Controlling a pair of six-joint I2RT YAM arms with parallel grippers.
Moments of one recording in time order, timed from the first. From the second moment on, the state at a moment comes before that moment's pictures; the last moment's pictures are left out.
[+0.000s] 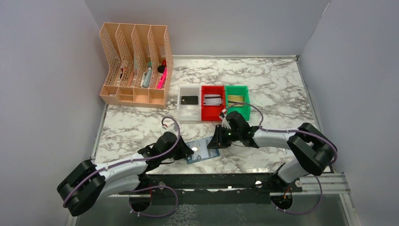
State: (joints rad) left arm -0.82 0.99 0.17 0.16 0.06 -1.01; right arm 0.75 1.53 0.57 0.18 -0.43 0.83
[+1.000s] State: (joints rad) left arm -0.81 1.05 0.17 0.27 0.14 -0.99; right arm 0.79 1.68 0.59 0.34 -0.55 0.89
